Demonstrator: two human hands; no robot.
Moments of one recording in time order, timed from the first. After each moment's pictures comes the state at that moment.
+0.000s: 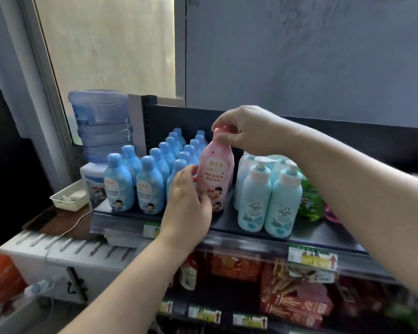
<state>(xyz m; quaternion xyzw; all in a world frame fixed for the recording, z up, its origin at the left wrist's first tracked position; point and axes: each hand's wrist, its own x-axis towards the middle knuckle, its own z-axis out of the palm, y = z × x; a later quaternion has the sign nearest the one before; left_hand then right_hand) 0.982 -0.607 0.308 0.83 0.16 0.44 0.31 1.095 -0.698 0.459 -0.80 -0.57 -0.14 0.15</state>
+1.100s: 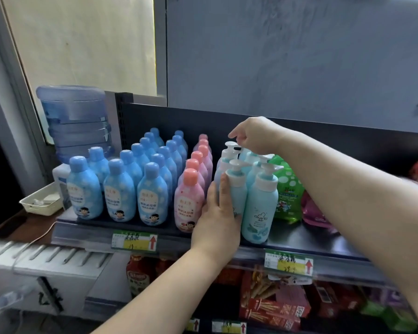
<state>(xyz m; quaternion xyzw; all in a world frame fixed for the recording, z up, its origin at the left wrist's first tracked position) 1.044 -0.672 0.286 0.91 0.13 0.27 0.28 1.190 -0.715 0.442 -0.89 -0.45 -0.10 0.08</state>
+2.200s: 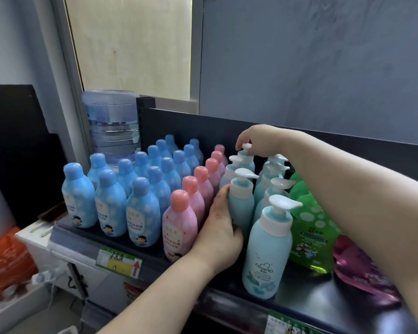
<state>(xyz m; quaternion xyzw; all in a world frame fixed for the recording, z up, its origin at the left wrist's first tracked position) 1.125 -0.644 0.275 0.81 0.17 0.31 0.47 1.314 -0.648 0.434 -0.82 -0.57 -0.06 0.00</state>
